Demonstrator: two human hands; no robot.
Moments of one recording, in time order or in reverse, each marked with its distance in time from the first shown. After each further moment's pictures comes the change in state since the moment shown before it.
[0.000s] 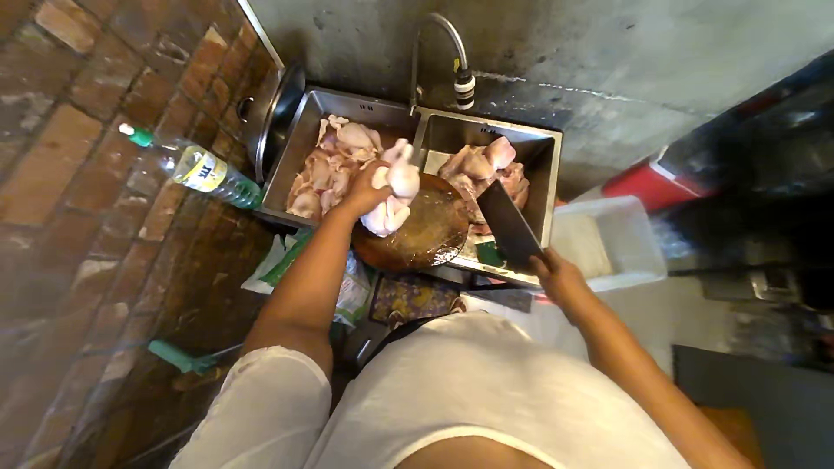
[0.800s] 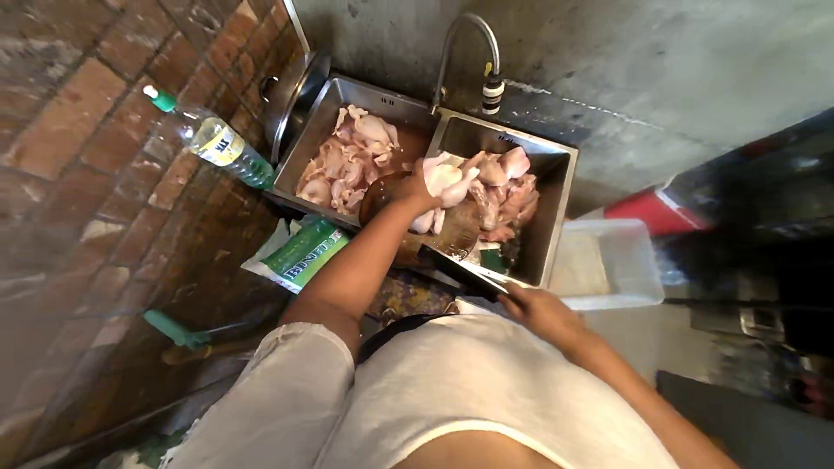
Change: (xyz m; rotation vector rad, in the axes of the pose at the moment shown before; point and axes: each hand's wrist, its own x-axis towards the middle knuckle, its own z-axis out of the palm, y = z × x) left_hand 0.001 0.062 0.054 0.348 -0.084 -0.388; right_hand -0.035 -0.026 0.021 -0.349 -0.272 -0.465
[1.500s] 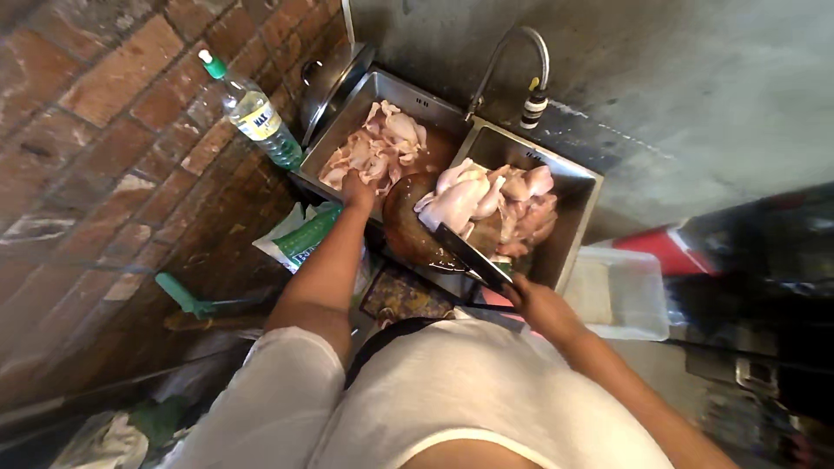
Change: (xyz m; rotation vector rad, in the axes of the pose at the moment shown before) left_hand 0.011 -0.173 -0.021 -0.395 0.415 -0.328; right_hand 0.042 -0.024 -0.010 -0.129 -0.050 0.126
